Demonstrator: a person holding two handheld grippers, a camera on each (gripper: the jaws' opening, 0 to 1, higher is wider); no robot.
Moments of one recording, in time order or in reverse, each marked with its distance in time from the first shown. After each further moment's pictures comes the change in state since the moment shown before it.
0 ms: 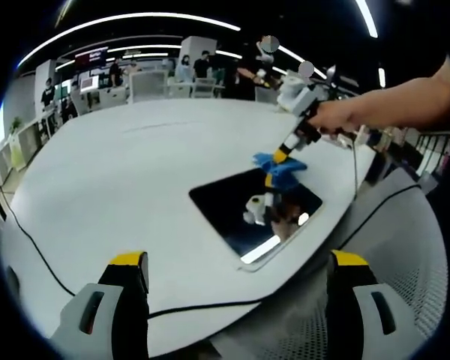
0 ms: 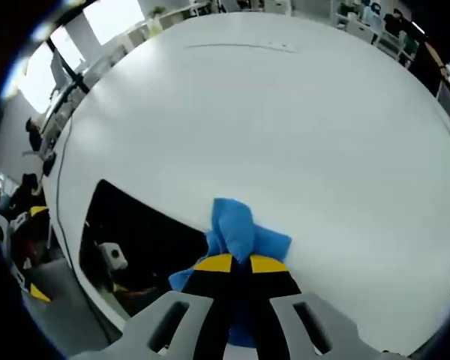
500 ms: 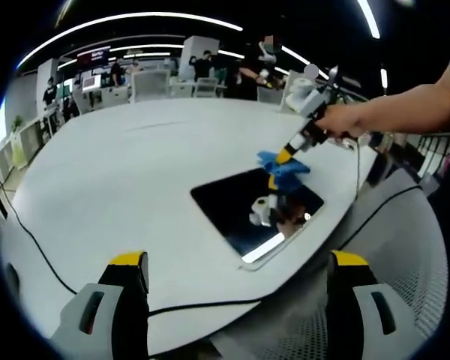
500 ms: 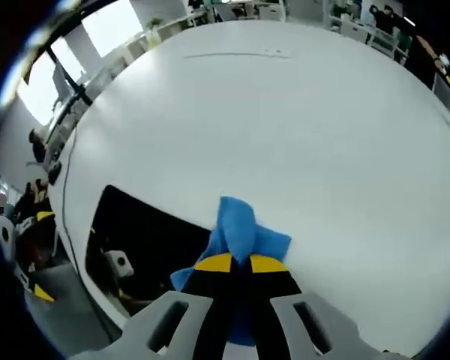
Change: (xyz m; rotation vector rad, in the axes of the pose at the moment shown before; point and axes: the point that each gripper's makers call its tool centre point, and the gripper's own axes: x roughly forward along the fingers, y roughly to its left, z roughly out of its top) left arm 0.000 0.000 -0.001 -0.007 0.001 0.008; right arm -0.011 -0.001 -0.006 0.041 -0.101 0.034
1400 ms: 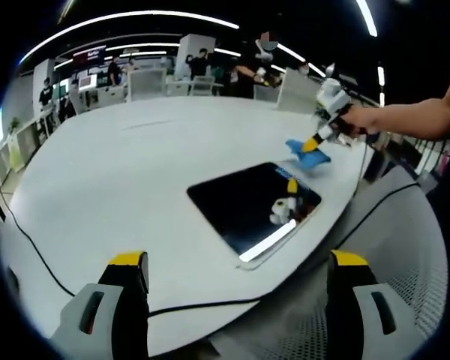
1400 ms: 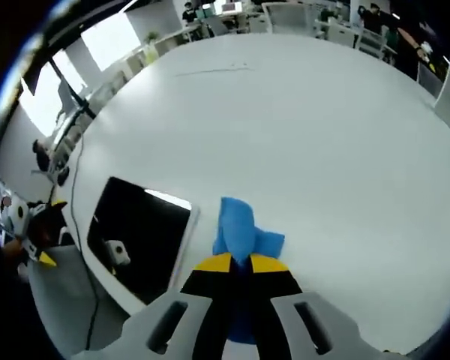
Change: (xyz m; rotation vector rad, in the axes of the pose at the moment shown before) left arm 0.001 -0.002 -0.001 0.018 0.013 -0.020; right arm -0.040 -0.076 -0.038 0.048 -0.019 0.000
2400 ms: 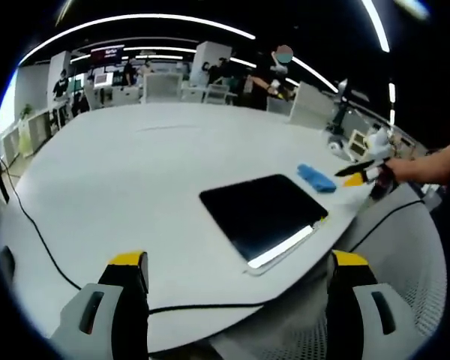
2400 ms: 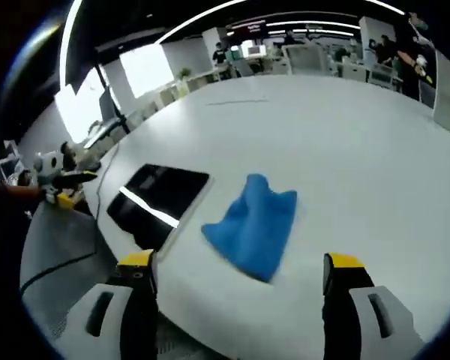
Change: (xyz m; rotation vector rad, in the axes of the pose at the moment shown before) left arm -0.004 0.010 0.004 -0.082 -0.072 0.049; right arm -0.053 -0.009 -0.075 -0.075 -0.340 0.128
